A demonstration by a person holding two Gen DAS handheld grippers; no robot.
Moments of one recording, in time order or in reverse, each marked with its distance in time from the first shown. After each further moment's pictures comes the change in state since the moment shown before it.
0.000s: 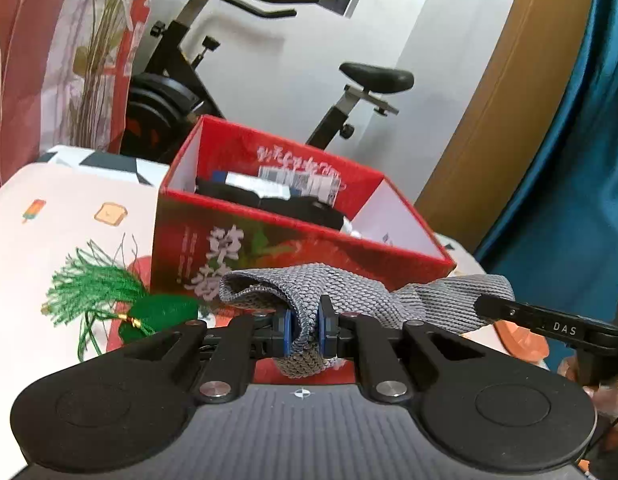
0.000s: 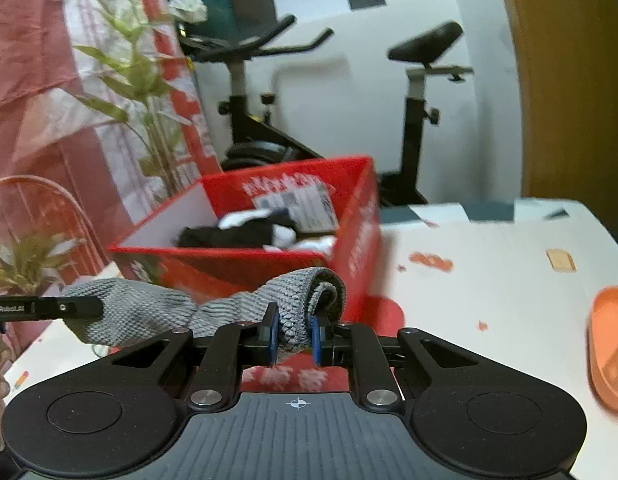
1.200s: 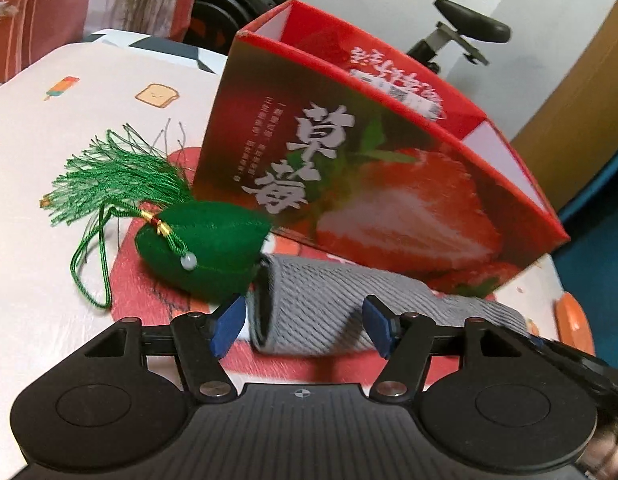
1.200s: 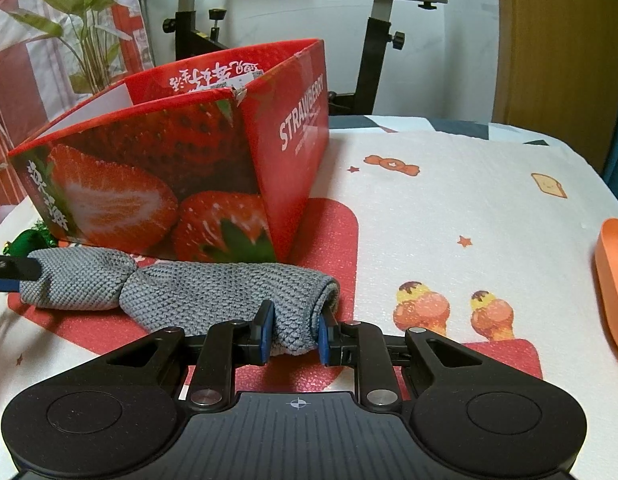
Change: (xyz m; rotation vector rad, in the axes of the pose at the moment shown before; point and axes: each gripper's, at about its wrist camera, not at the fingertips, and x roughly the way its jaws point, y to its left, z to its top) left arm 0.072 0.050 -0.025 -0.192 0.225 0.130; right arm 0.080 -0.028 -0.057 -0.016 0.207 -0.180
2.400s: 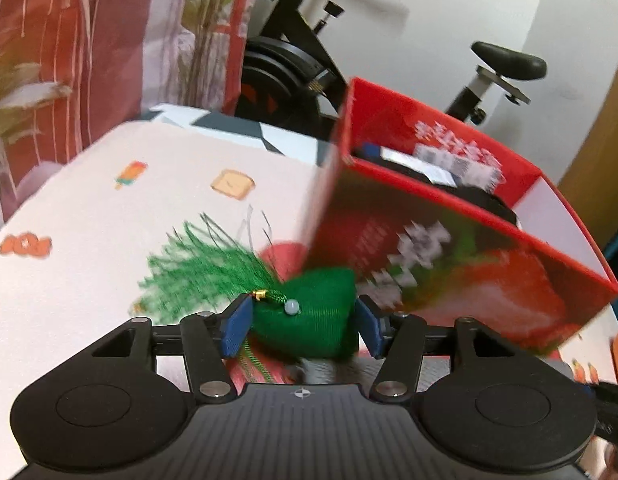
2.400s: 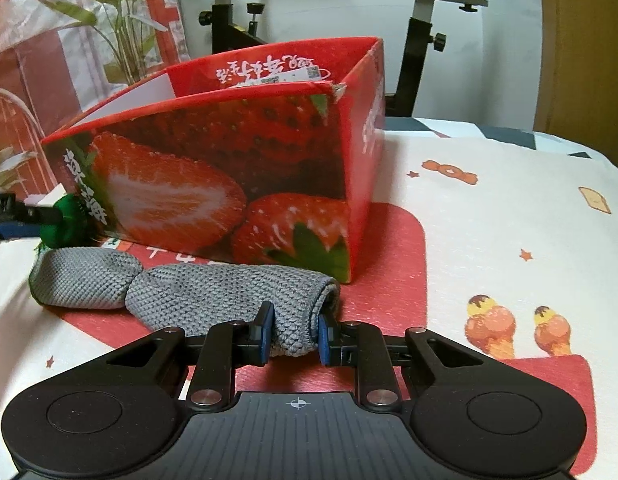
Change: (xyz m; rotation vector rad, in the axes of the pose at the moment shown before) left arm -0.022 0.026 0.038 0.052 -0.160 0.182; right arm 0.010 0.030 0.006 -0.039 0.013 0.076
